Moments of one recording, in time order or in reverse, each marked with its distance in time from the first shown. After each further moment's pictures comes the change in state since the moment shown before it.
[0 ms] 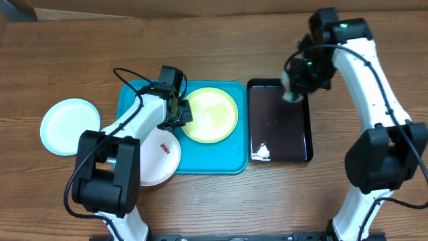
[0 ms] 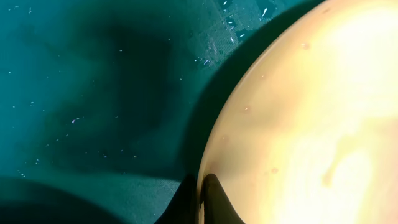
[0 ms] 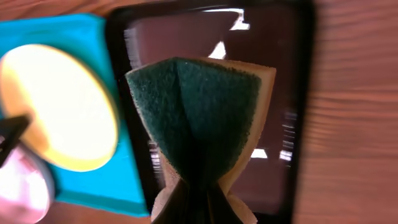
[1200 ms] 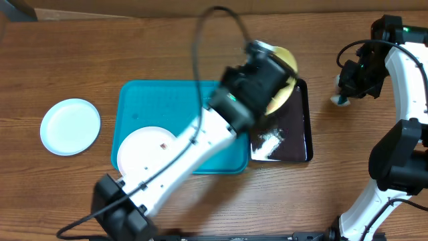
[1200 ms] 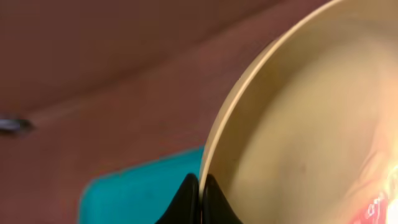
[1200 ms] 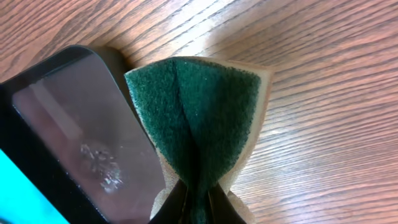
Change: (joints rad) left arm -0.634 -0.115 0.533 -0.155 -0.778 0.251; right arm -0.294 0.000 -0.062 0.021 0.069 0.000
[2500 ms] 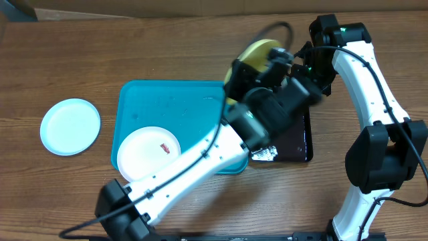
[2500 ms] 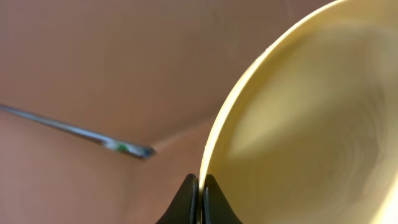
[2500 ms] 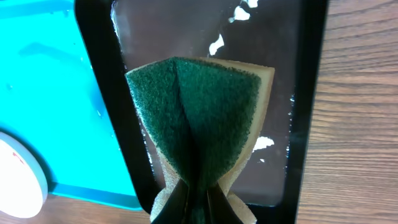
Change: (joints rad) left arm -0.078 0.000 0.003 0.020 -0.406 0.229; right arm 0.300 0.000 -0.001 -0.008 -0.094 0.000
